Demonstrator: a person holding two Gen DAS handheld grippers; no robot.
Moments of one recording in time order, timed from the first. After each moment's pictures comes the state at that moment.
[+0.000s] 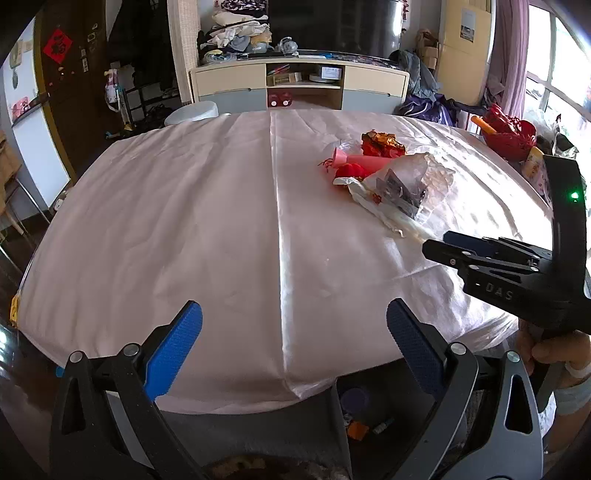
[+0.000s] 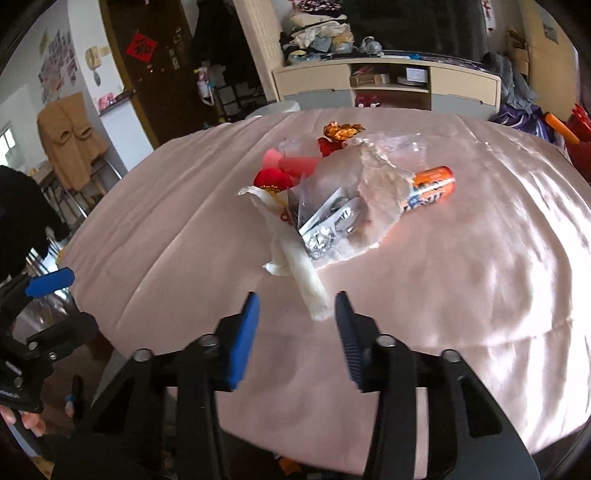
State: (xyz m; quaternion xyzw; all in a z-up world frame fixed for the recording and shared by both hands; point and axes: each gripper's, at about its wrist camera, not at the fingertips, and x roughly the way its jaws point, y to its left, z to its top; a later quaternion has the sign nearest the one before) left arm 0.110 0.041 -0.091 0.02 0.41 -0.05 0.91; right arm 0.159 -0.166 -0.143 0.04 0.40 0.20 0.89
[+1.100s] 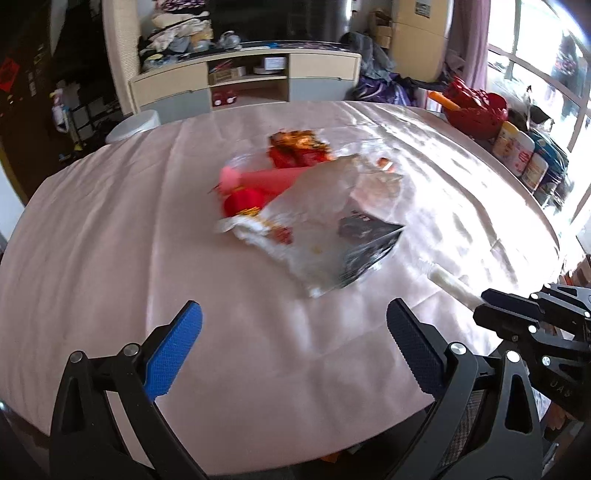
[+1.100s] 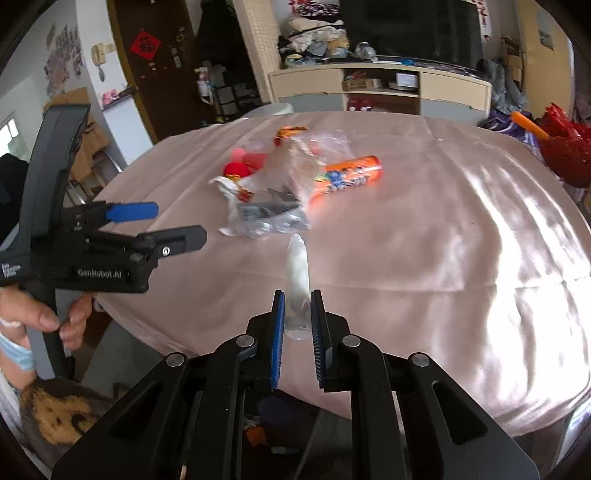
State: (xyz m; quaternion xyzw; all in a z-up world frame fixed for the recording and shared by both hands) left arm 0.178 -0.055 -0.107 0.05 0.42 -0.14 0.89; right arm 0.114 -0.249 -0.131 0.02 0.40 0.19 0.90
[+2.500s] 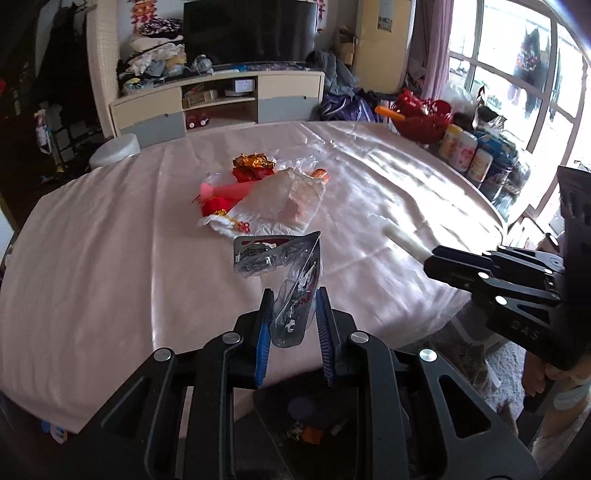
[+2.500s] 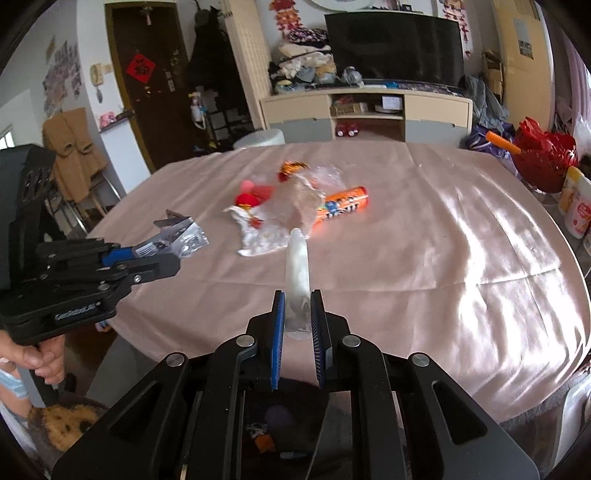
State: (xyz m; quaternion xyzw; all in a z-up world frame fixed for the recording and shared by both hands) left arm 0.082 -0.049 -0.060 0.05 0.39 -0.19 0.90; right arm 0.058 -0.247 -0.091 0.04 0.35 0.18 0.92
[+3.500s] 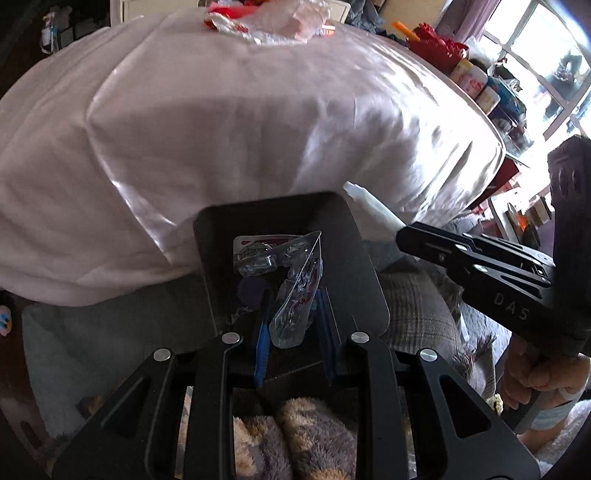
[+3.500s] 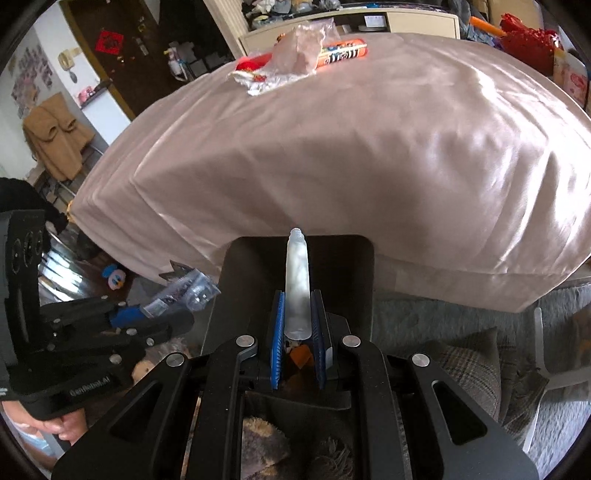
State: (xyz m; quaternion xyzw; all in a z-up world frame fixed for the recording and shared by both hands) left arm -0.006 -0.038 -0.192 -0.03 0.54 -0.19 0.82; right arm 0.001 -0.221 -0.201 0.09 0.49 0.17 0.85
